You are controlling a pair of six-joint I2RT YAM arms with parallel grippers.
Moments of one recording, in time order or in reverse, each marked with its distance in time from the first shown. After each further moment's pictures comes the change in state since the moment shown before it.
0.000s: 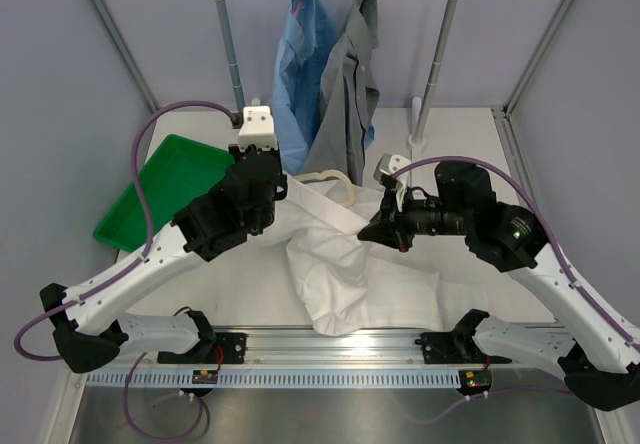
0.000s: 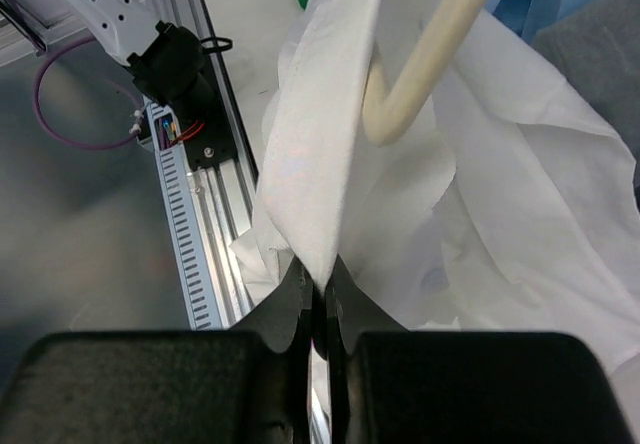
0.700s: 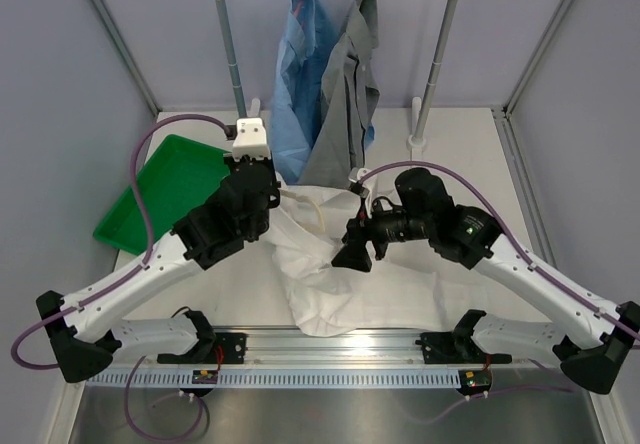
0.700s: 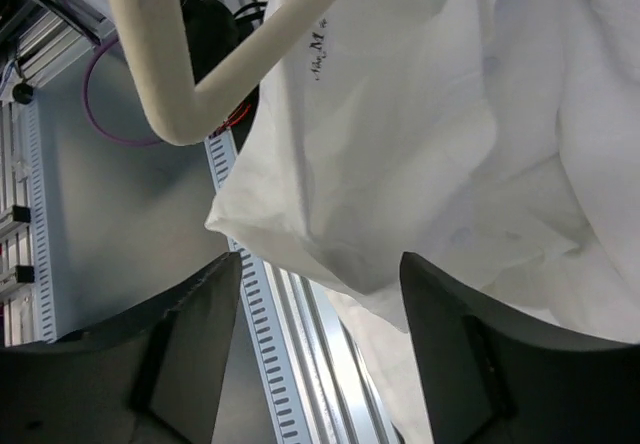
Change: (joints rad) left arm 0.031 -0.067 -0.153 0.111 0.015 0.013; right arm 0.080 0.092 -0.182 0.196 -0.034 0.197
